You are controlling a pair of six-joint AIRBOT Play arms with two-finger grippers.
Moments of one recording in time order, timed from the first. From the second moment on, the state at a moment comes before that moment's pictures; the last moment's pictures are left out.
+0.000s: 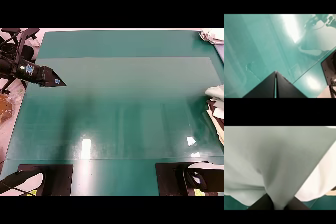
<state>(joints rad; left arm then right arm) -0.02 -1.17 1.48 0.87 -1.54 -1.35 -1.22 -1.51 1.81 -1.33 1.77 1.74</state>
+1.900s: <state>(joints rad) -0.02 -1.17 1.48 0.68 -1.46 -1.29 0.16 -1.48 1.97 -1.10 1.63 1.30</state>
